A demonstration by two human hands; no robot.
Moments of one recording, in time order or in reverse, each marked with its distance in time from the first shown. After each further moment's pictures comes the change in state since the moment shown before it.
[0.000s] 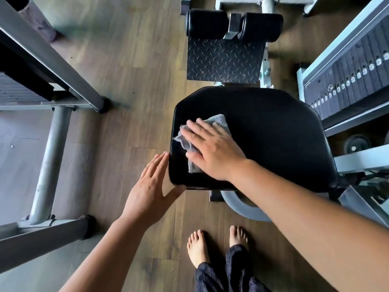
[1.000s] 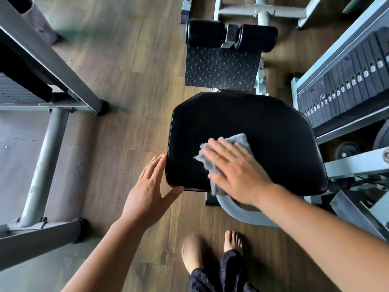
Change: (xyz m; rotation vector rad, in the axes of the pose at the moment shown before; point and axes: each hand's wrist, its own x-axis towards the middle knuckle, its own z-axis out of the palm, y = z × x) left_hand -0.005 0.011 0.001 -0.005 0.039 -0.041; right_hand -0.076 0.028 -0.003 -0.056 0.007 0.006
